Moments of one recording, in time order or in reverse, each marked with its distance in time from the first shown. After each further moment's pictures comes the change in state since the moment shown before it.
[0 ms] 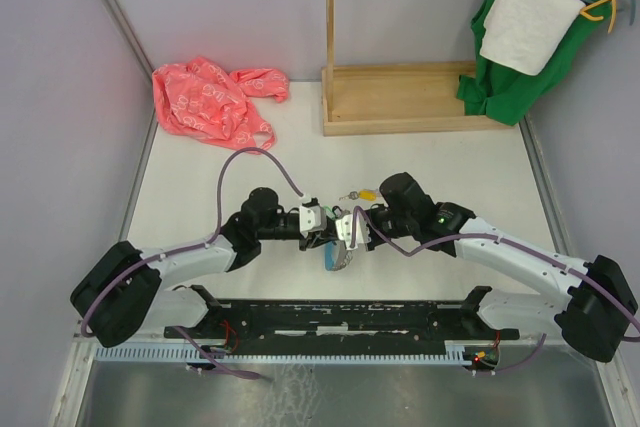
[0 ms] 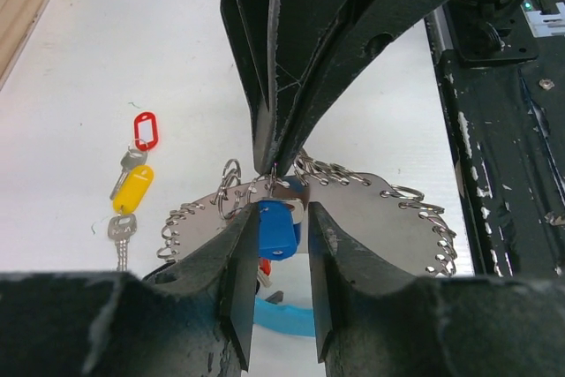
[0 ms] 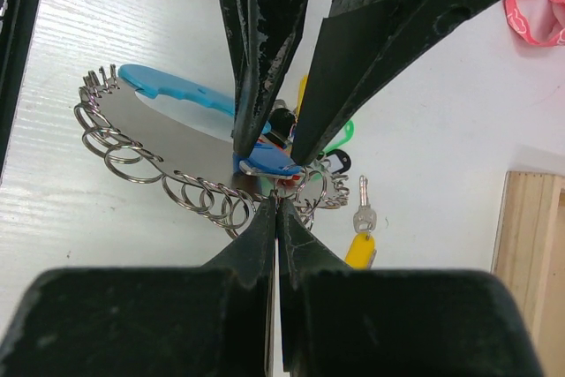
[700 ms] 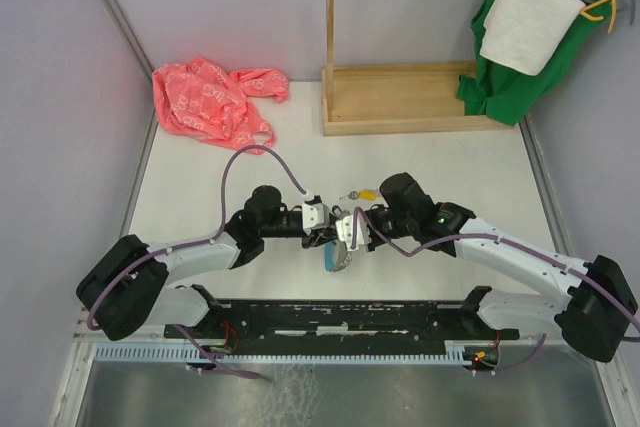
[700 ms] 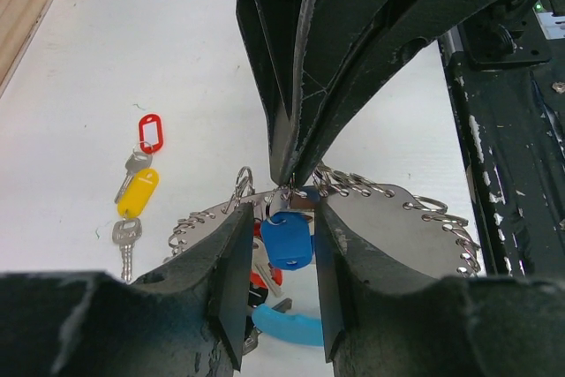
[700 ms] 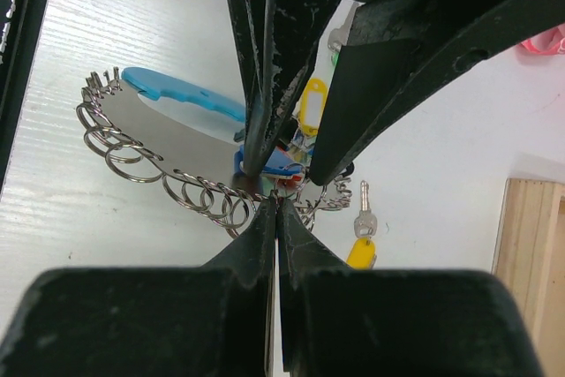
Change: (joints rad) left arm 0.000 0.039 0.012 0.040 -0.016 -0.002; right arm 0.000 0.000 -0.002 0.000 -0.012 -0.010
